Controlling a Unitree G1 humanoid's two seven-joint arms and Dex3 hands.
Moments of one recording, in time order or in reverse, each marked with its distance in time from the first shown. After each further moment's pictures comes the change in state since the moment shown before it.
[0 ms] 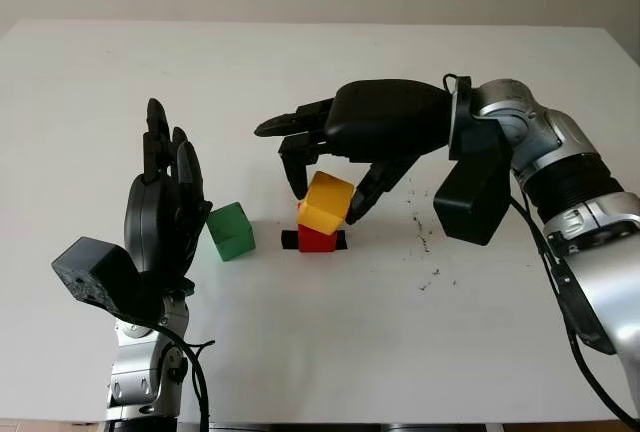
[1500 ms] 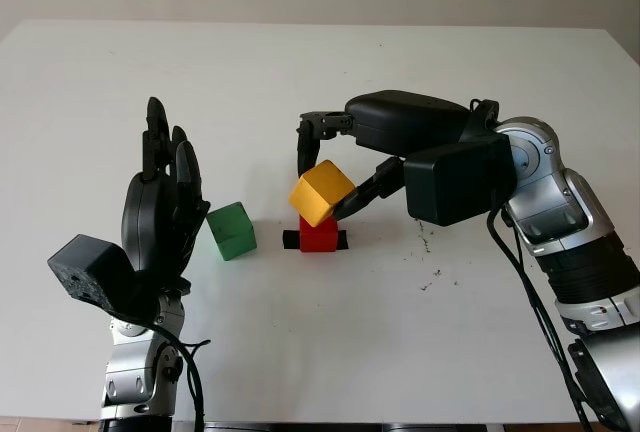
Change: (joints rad) left arm -0.003 0.020 0.002 0.000 -0.009 0.008 -0.017; right arm 0.357 -0.055 -0.100 -0.791 0.127 0.984 0.175
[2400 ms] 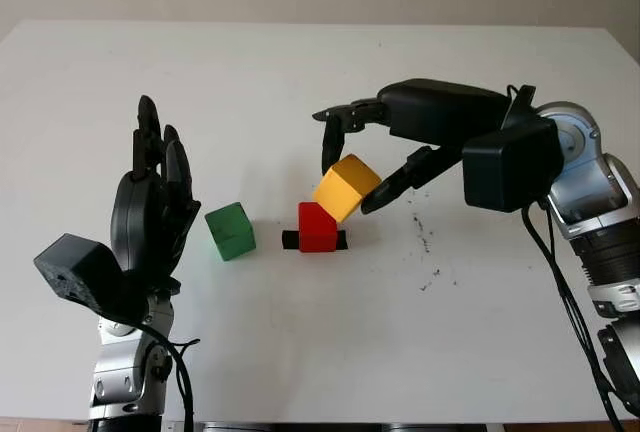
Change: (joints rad) left arm -0.001 0.032 0.019 0.001 -0.019 0.009 -0.018; right arm -0.021 -0.102 -0.035 0.097 0.166 -0.145 0.019
